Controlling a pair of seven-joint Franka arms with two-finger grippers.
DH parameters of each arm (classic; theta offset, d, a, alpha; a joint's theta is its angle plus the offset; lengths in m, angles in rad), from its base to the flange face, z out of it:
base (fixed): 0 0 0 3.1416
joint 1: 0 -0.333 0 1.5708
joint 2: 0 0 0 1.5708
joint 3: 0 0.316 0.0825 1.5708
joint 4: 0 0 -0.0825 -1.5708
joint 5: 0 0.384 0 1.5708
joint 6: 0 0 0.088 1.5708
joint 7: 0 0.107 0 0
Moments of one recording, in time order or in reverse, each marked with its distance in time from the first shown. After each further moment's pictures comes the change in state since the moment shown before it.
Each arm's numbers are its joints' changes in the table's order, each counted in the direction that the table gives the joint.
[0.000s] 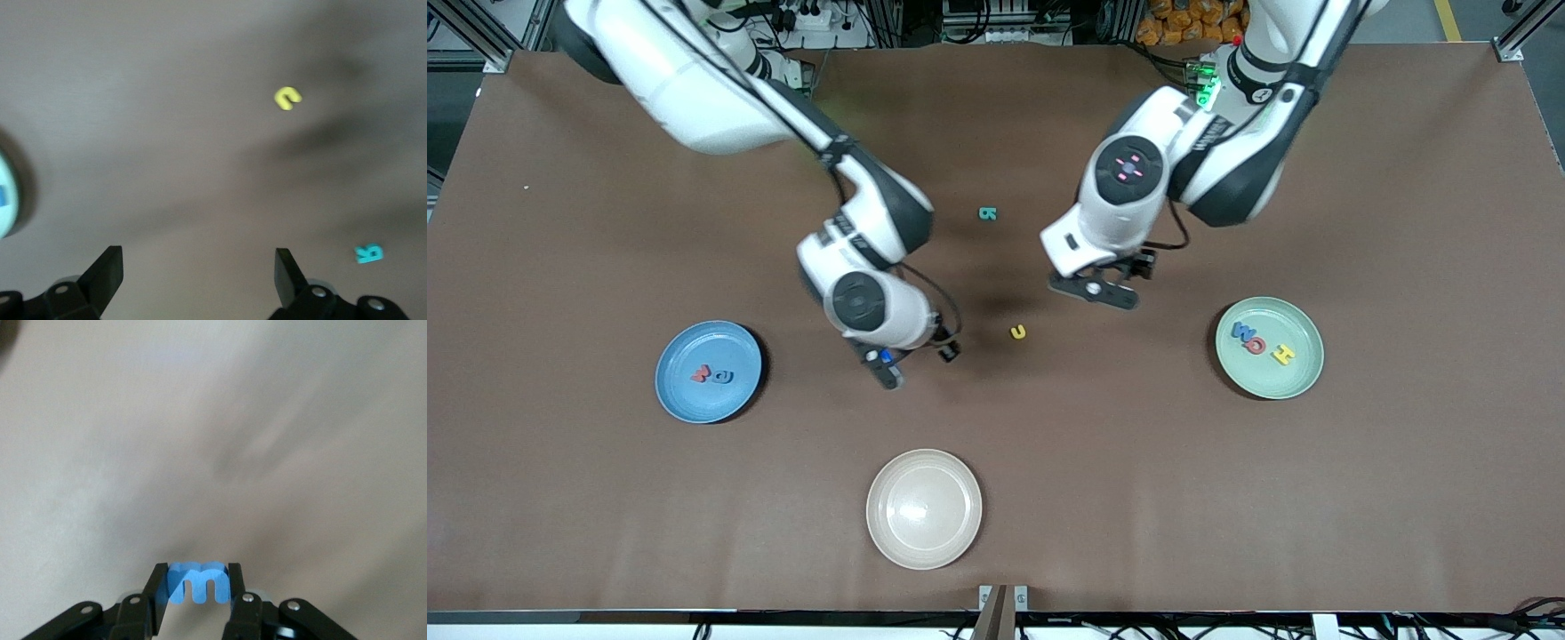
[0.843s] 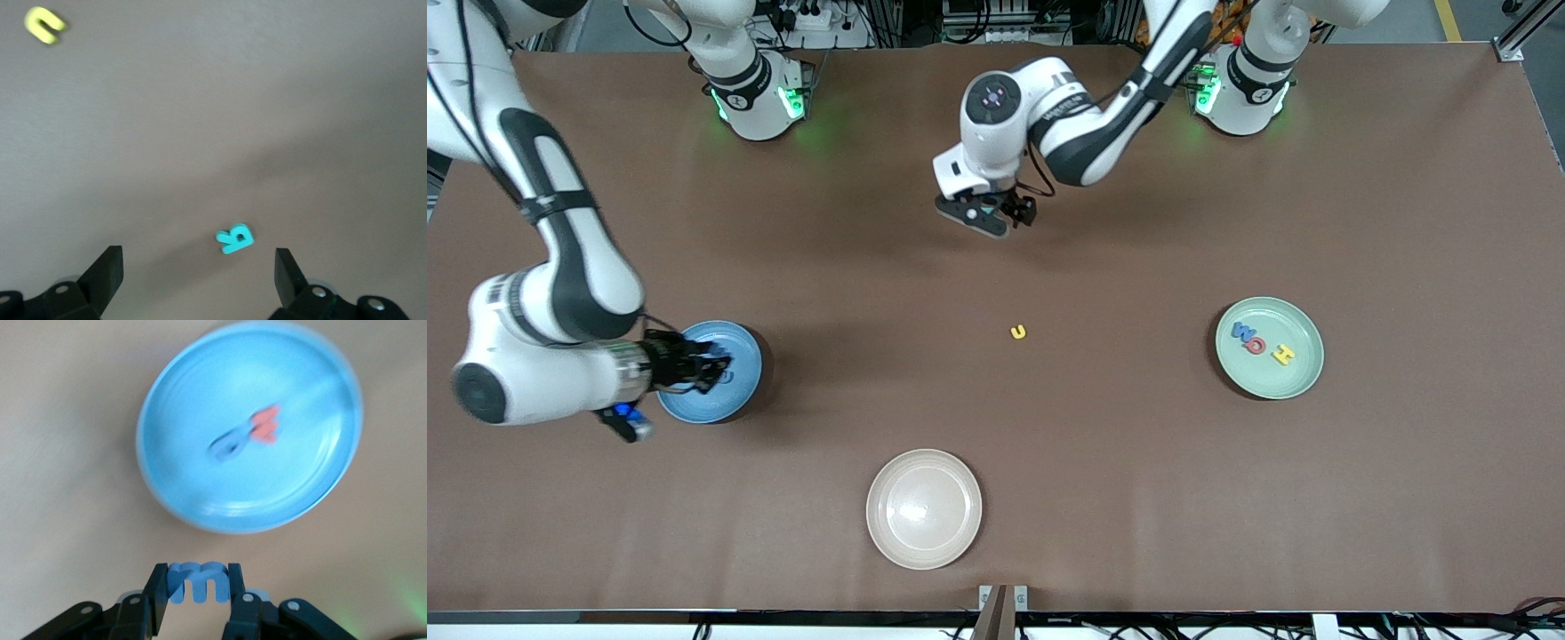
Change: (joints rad) left arm 0.251 0.121 -0.083 -0.097 0.057 0.305 -0.202; right arm 0.552 -0.048 -0.014 -0.037 -0.015 -0.237 -0.704
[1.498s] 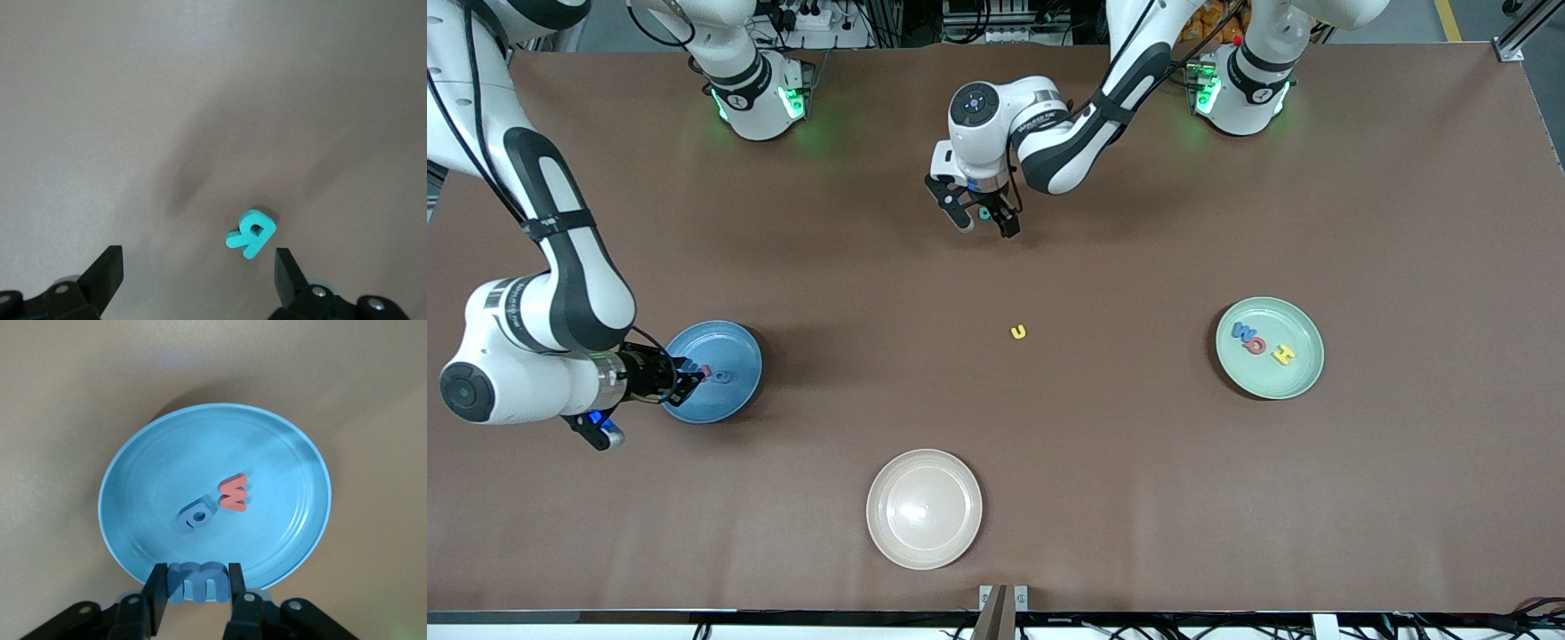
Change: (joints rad) left arm 0.027 0.111 -0.010 -0.028 0.128 0.074 0.445; right arm -0.035 0.003 -0.085 -0.057 -0.043 0.125 -0.015
